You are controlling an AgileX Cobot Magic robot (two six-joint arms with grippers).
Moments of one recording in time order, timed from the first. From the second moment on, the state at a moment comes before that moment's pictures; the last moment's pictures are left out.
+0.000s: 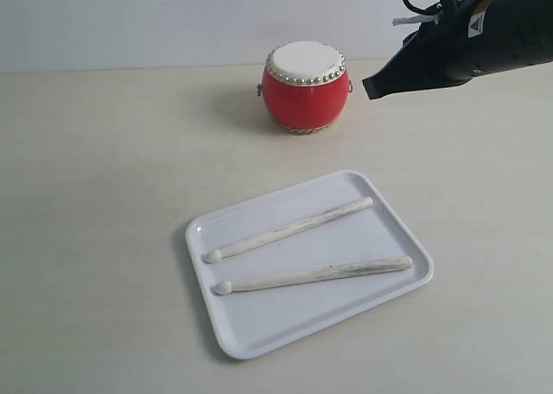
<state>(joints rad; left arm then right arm) 0.03 0.01 -0.05 0.24 0.30 -0.44 0.38 1.54 -0.97 -0.17 0.22 0.00</state>
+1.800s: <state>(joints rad) 0.03 0.01 0.00 0.13 0.37 -0.37 0.36 1.16 -0.84 -0.21 0.16 0.03</state>
